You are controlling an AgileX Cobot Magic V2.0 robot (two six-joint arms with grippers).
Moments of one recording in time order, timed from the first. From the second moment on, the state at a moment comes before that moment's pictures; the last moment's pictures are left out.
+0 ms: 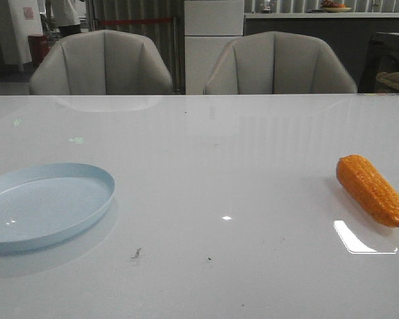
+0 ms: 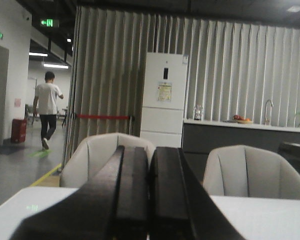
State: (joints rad) left arm -0.10 -0.01 0.01 -0.01 -0.31 -0.04; right arm 0.08 -0.02 0.03 0.04 -0.04 0.03
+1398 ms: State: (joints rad) left arm -0.10 0.86 -0.60 0.15 0.10 -0.04; right arm 0.08 0.94 -0.68 0.04 0.25 0.04
